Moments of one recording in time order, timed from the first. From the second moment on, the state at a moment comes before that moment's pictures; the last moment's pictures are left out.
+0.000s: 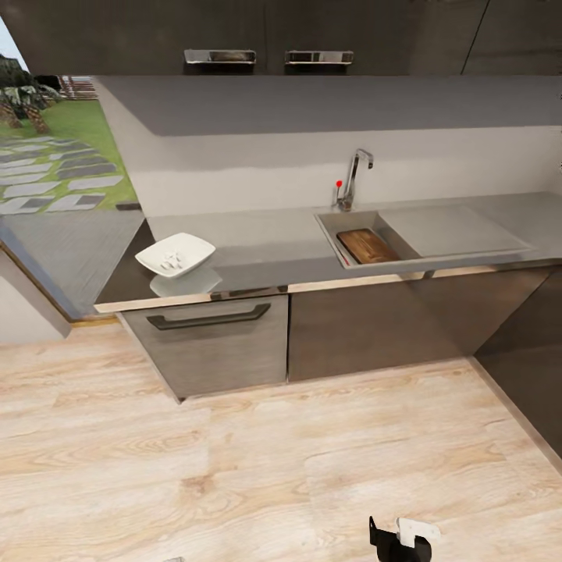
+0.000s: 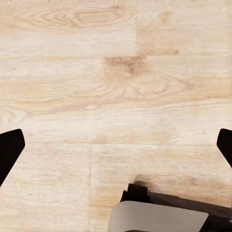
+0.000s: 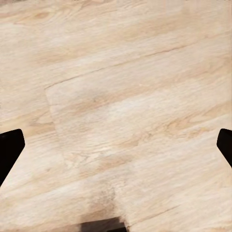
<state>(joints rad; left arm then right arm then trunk) -0.35 -0.01 0.31 0.02 -0.23 -0.57 0.19 -0.45 0.00 -0.33 -0.02 0.20 -0.53 -0.09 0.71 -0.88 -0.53</state>
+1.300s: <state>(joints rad) -0.35 -0.01 0.31 0.02 -0.23 -0.57 0.19 -0.45 0.00 -0.33 -0.02 0.20 -0.53 -0.09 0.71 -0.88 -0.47</state>
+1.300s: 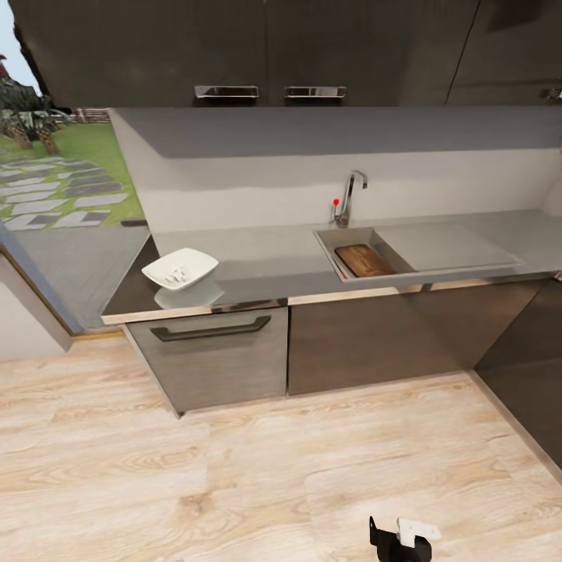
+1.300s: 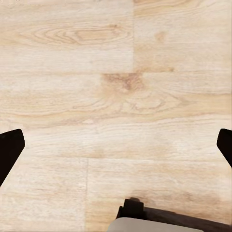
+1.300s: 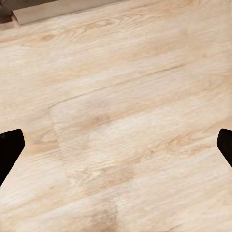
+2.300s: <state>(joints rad) -0.35 -0.01 0.31 0.02 -0.23 -0.57 0.19 -0.45 0.00 -0.33 -0.02 0.20 -0.53 -0.09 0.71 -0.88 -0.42</state>
